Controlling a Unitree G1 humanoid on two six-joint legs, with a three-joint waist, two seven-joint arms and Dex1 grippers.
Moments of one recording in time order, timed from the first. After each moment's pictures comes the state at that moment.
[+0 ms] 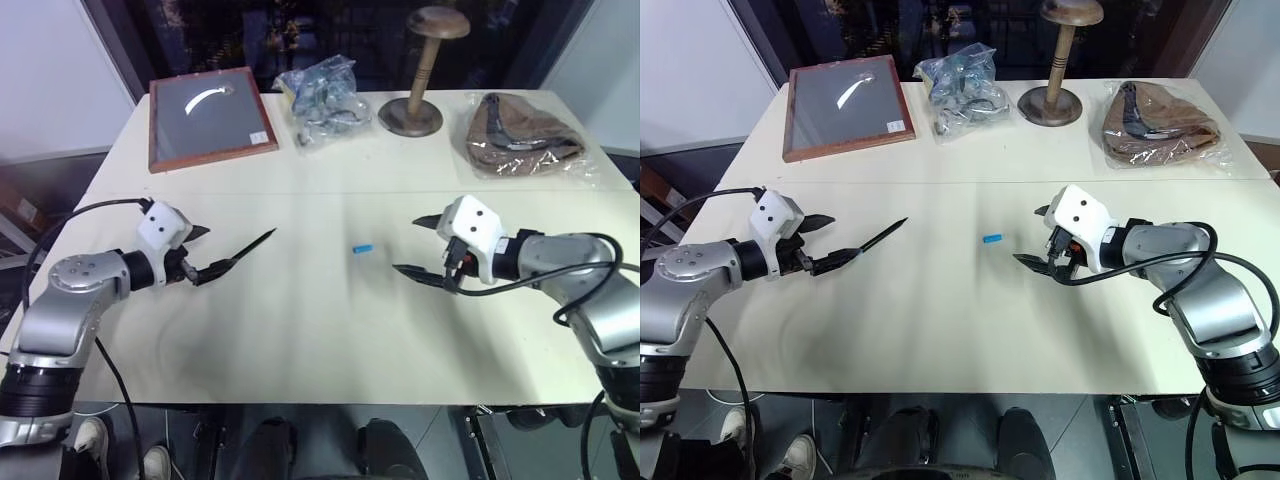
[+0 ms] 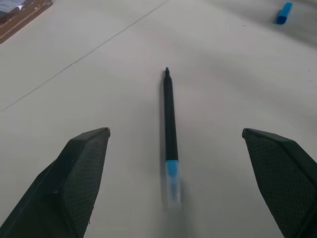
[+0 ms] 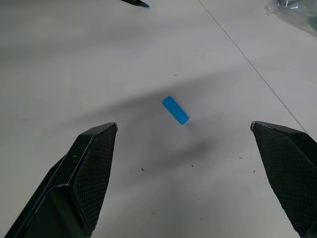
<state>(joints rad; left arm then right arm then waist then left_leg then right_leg) -0.29 0.80 0.11 -0.12 -0.37 0.52 -0.84 -0.39 -0.89 0.03 -0.39 0.32 0.64 0.85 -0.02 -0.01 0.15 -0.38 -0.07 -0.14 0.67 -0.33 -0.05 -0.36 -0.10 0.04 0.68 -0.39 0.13</state>
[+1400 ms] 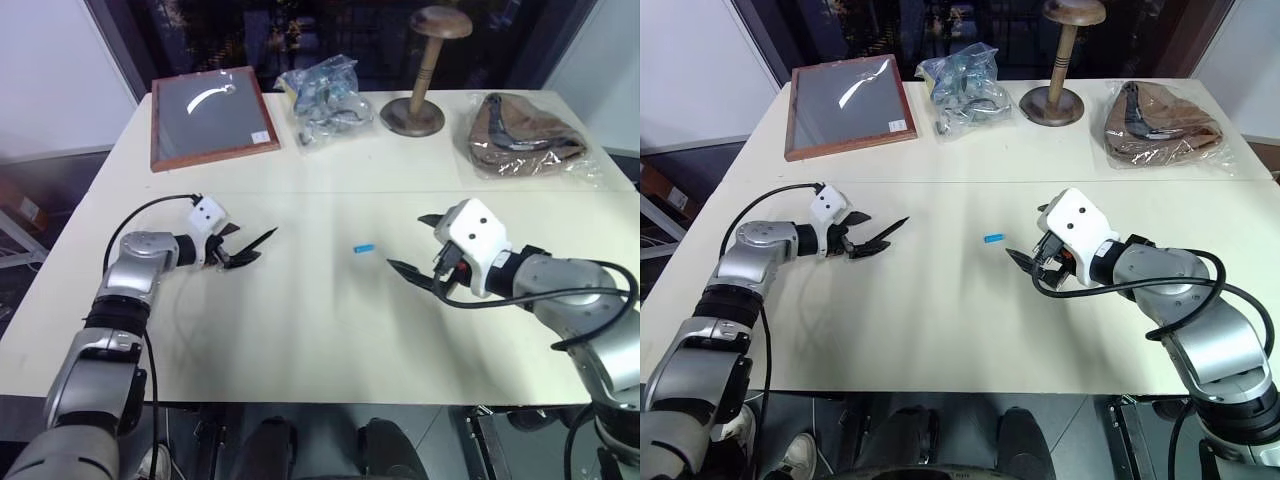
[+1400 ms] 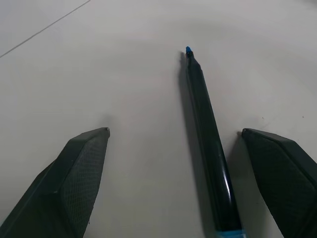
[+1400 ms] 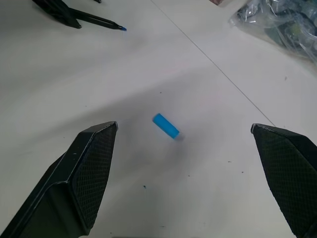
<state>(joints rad) -0.70 0.58 -0.09 0.65 -0.10 0.17 -1.00 -0.30 -0.80 -0.05 -0.69 0.35 0.89 0.60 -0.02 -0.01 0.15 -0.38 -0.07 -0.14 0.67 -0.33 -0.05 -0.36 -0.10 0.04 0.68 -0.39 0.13</state>
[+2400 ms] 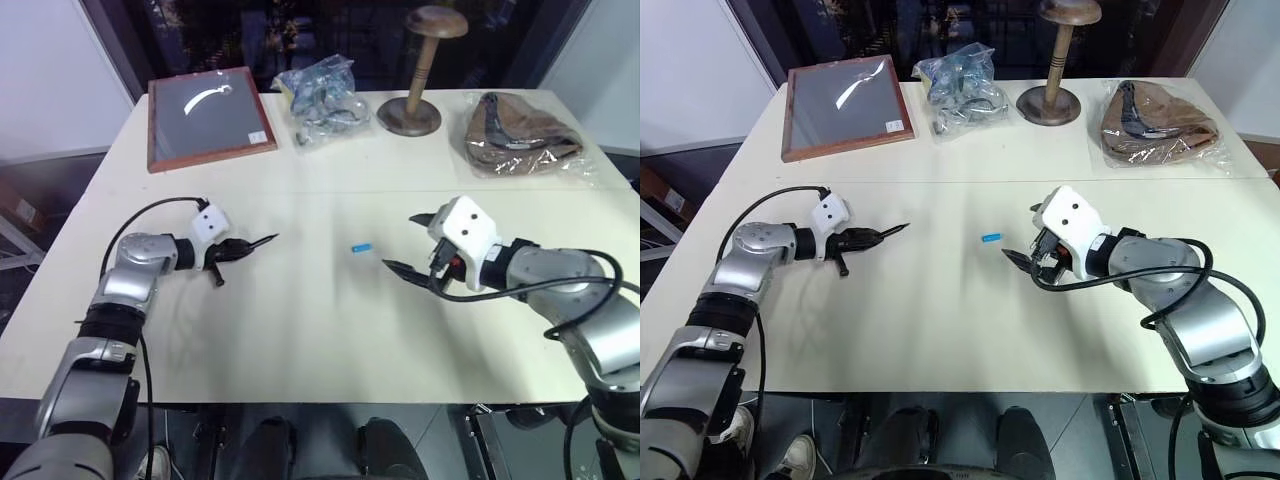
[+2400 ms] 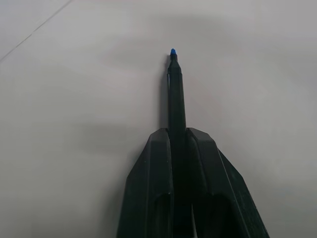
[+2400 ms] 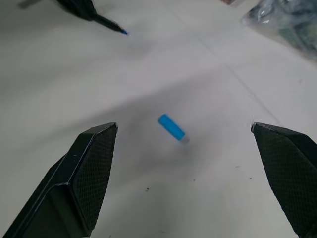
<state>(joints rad) -0.65 0.63 -0.10 0.56 -0.06 0.05 -1.07 -0.37 -0.82 0.04 -0.53 0.33 0.76 0.70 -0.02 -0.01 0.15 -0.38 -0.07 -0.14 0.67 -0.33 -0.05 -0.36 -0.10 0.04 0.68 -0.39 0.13</state>
